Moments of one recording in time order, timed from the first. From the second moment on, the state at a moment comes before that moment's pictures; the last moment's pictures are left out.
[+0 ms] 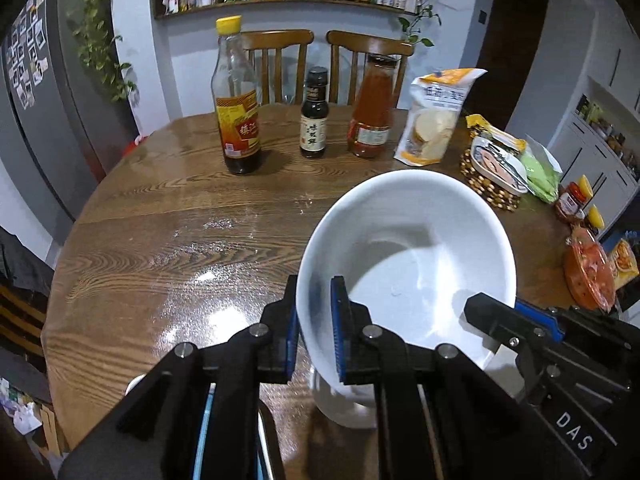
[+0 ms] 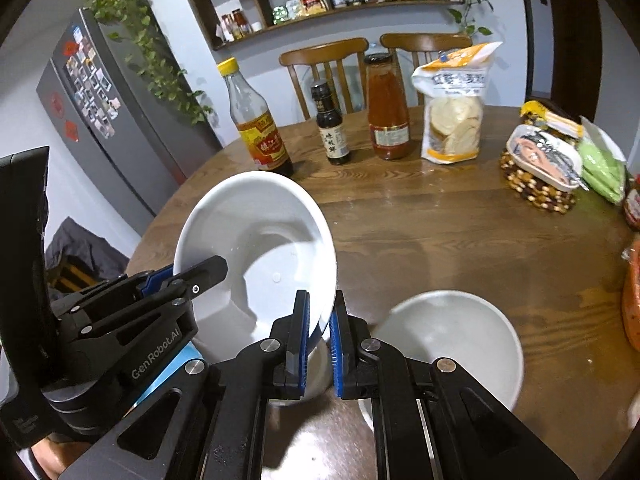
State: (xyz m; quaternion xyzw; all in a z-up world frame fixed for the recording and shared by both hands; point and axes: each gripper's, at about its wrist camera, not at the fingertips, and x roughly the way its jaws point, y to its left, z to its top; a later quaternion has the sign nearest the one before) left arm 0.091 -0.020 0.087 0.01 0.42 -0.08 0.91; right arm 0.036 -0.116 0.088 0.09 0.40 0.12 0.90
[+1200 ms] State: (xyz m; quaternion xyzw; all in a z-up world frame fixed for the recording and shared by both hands) left arm 0.047 -0.116 0.062 0.05 0.45 -0.12 0.88; right arm -0.023 -0.198 0.061 0.11 0.42 0.08 0.90
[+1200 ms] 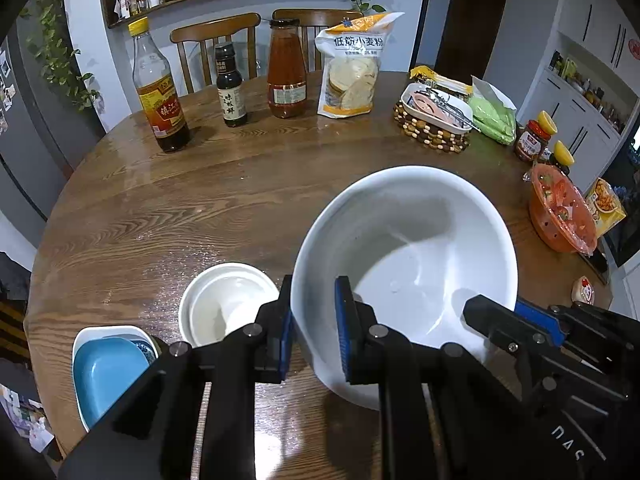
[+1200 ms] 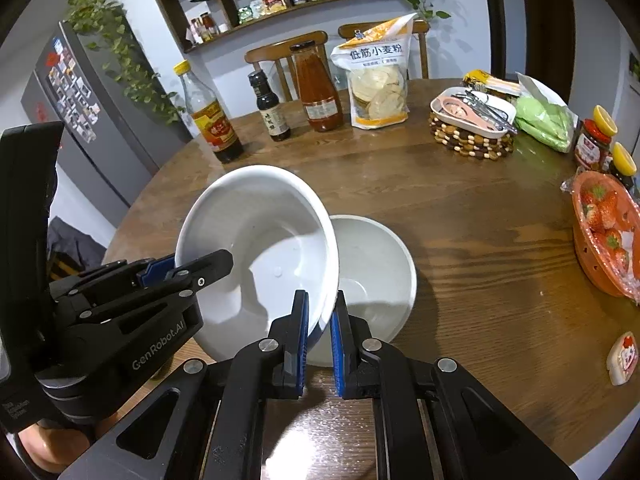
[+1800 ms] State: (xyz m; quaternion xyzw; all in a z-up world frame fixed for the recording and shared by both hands) left arm 0.063 -0.130 0.041 0.06 0.49 -0.12 0.86; right arm -0.007 -0.216 0.040 0.13 0.45 0.10 0.88
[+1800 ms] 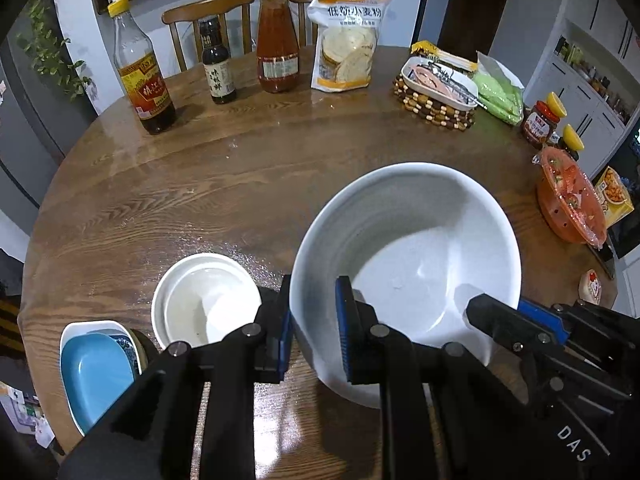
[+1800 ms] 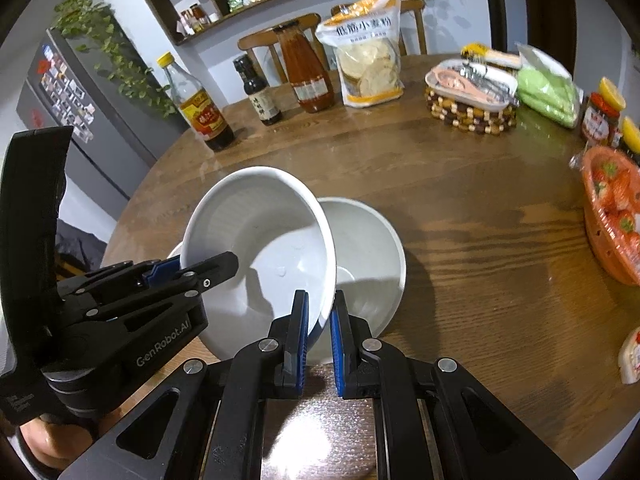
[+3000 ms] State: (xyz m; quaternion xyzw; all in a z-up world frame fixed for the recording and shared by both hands) left arm 0.095 -0.150 0.007 0.10 0.53 -0.15 0.83; right arm 0.015 -0.225 0.011 0.15 0.50 0.06 0.85
